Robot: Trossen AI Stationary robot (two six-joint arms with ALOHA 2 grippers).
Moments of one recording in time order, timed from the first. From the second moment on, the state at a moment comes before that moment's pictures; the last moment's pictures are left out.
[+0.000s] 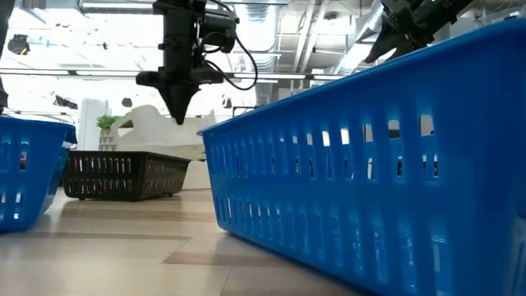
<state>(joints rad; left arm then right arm) 0.41 1.63 1.38 -1.22 -0.20 -0.66 -0.26 0.88 0.88 -0.58 0.32 0.42</state>
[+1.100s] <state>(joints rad) 0.40 1.64 1.30 -1.10 -0.18 -0.64 -0.26 0.88 0.88 -0.58 0.32 0.41</state>
